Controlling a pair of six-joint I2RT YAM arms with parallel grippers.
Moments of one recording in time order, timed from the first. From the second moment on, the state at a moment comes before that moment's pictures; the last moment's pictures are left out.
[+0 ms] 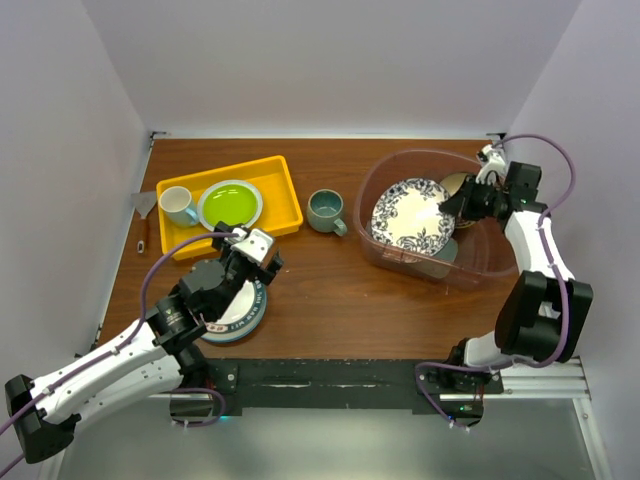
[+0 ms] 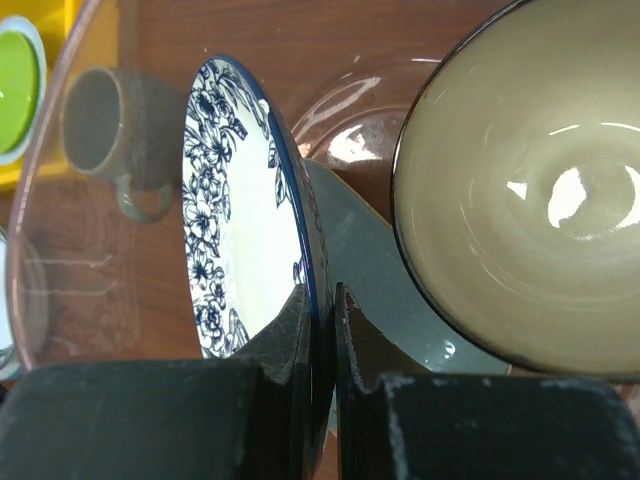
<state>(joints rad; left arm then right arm) -0.89 0.64 0.55 -0.03 -0.48 0.26 -0.26 1.45 1.09 -0.41 -0.69 0.03</state>
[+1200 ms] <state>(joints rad) -0.88 0.64 0.55 -0.03 -0.47 0.26 -0.18 1.55 1.10 -0.47 -0.53 -0.14</state>
